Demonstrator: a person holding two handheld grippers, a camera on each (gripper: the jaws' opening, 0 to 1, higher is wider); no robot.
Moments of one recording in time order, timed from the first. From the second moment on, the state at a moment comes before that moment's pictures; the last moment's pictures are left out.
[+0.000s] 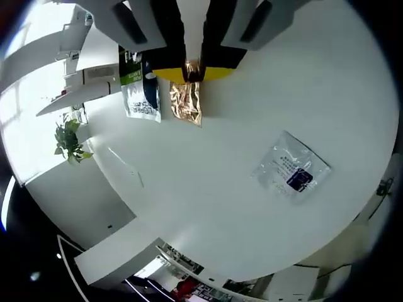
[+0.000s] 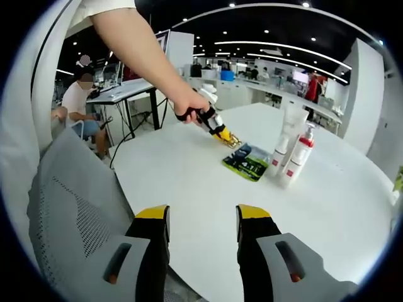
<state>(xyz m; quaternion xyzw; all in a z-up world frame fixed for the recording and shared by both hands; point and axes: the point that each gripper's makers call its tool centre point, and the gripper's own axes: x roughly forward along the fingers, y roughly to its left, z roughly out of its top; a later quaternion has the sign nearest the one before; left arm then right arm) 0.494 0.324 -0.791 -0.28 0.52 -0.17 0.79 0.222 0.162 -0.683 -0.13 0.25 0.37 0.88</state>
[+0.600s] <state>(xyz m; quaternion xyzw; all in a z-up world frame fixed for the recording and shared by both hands) 0.509 0.357 -0.788 -0.13 0.51 -0.18 0.83 0.223 0.161 -0.684 -0.13 0.25 0.37 0.88</state>
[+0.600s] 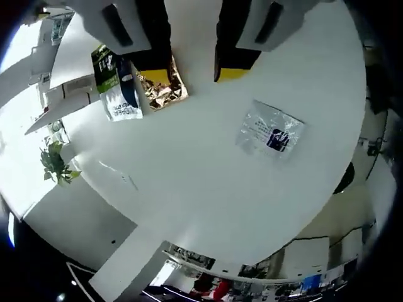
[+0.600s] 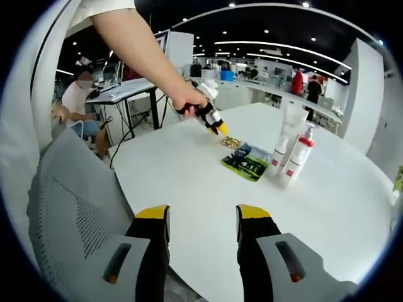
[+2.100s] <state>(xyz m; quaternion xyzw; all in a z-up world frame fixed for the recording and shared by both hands) 0.524 0.329 -0.784 -0.14 0.49 -0.19 0.84 0.221 0.160 -0.690 -0.14 0.26 0.37 0.88</state>
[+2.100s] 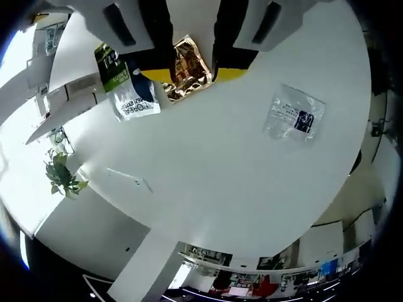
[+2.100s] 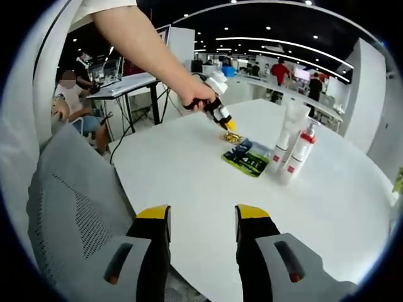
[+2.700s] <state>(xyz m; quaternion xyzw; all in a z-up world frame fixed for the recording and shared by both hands) 0.522 0.341 -0.779 -0.11 0.48 -0.17 0.85 0.221 0.160 -0.690 -0.14 0.26 0.37 0.88</state>
